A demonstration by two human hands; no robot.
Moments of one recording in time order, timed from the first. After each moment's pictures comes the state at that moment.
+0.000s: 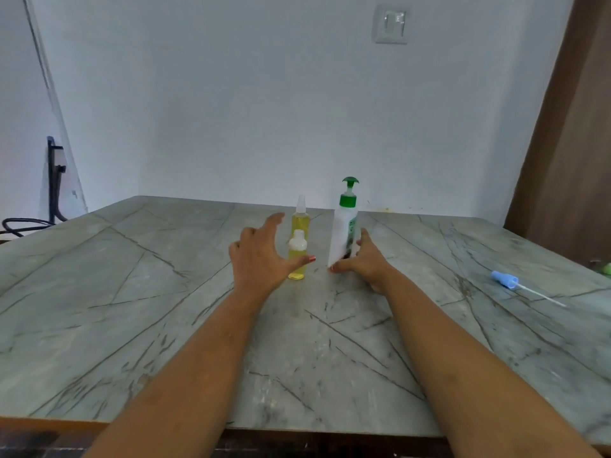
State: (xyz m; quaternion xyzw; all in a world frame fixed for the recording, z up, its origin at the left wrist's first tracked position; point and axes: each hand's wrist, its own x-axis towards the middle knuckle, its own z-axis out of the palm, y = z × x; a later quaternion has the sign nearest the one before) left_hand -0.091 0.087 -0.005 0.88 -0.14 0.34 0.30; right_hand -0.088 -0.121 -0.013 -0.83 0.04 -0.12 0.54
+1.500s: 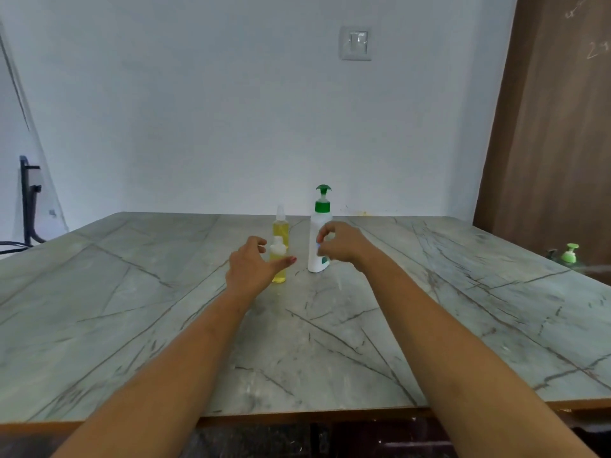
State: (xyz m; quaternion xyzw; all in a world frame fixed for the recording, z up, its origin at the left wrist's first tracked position) left_hand -0.088 0.074 -0.004 0.88 -0.09 0.20 0.43; right_hand -0.137 -0.100 0.053 -0.91 0.02 -0.14 0.39
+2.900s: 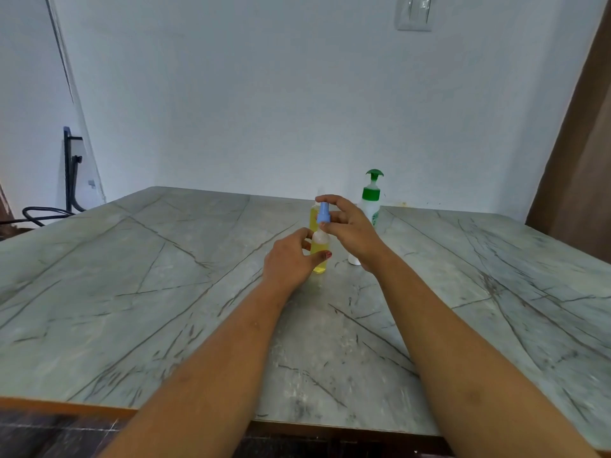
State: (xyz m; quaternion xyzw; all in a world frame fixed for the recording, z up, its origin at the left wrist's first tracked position) left_hand -0.074 0.081 -0.016 0.88 -0.17 0.19 0.40; right_hand -0.098 -0.049 0.032 -0.80 -0.14 -0.19 0.56
